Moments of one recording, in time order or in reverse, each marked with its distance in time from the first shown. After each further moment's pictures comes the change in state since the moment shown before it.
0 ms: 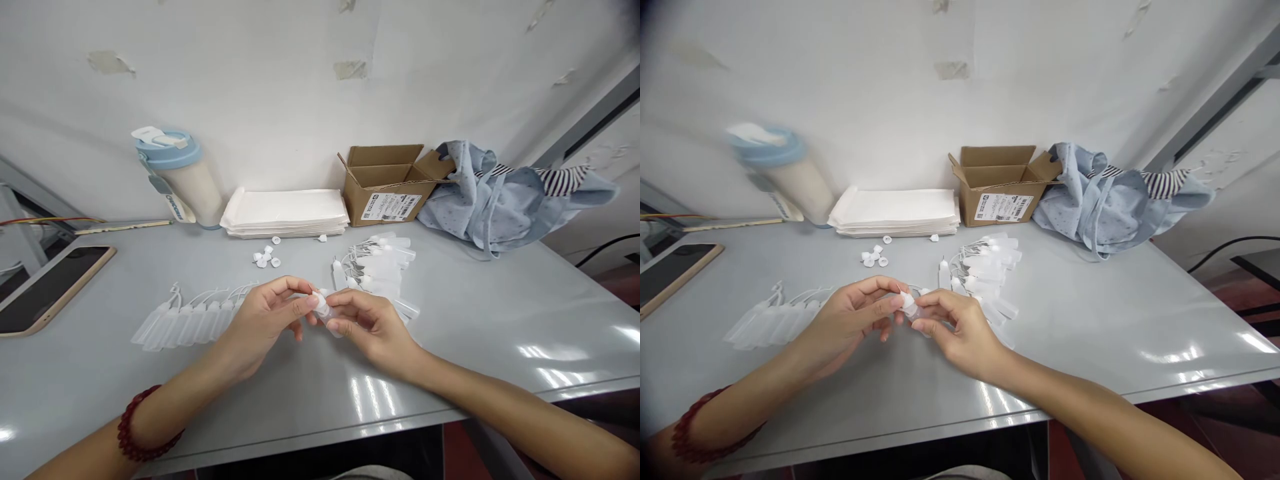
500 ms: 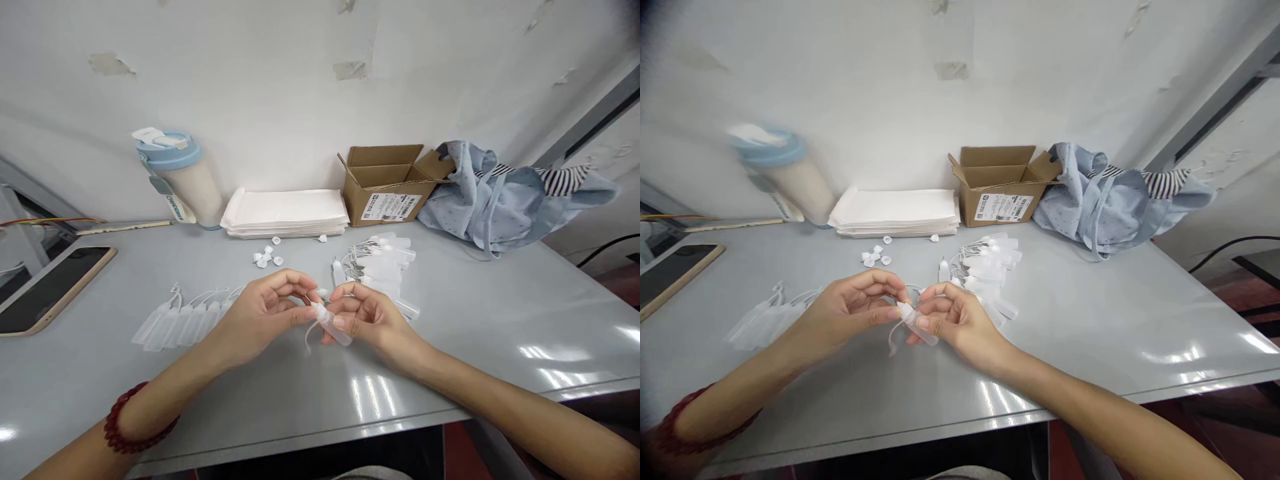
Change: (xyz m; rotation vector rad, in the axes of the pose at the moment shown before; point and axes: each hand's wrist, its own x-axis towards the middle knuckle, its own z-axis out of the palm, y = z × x) left_hand 0.000 0.011 -0.011 0.218 -0.111 0.148; right_hand 0.003 -0.004 -0.003 0.508 -0.106 0.287
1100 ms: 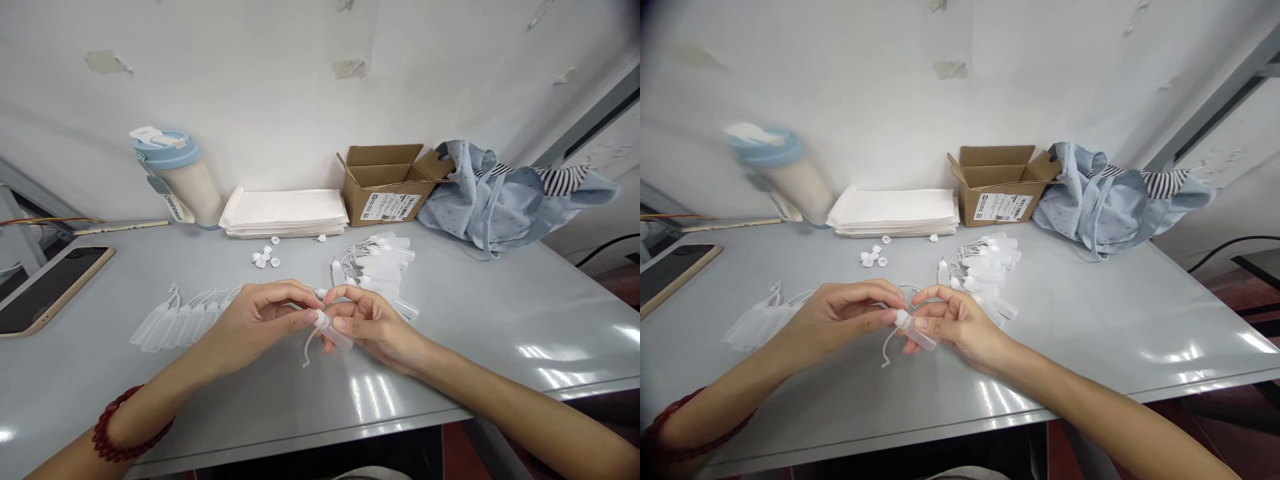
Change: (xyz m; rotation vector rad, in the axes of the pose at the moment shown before) left_hand -0.005 0.003 -0.001 0.046 -0.076 0.124; right_hand 0.002 -0.002 -0.004 0.163 -0.138 0.074
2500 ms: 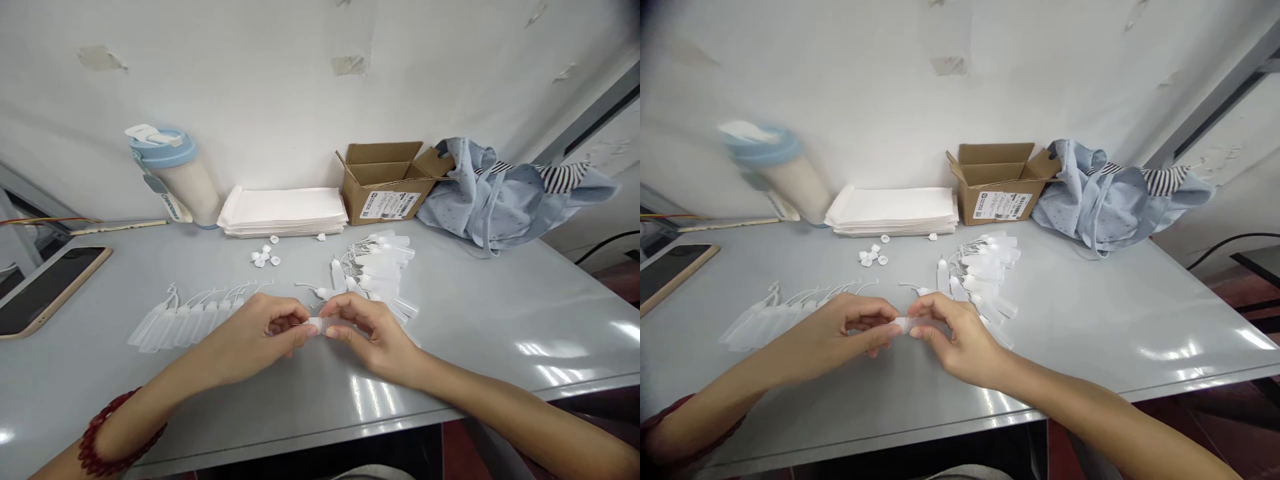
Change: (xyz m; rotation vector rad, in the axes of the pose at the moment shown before) left_hand -0.004 0.007 0.001 0.427 -0.153 -0.245; right_hand -0.010 0.007 0.005 -0.778 0.142 -0.305
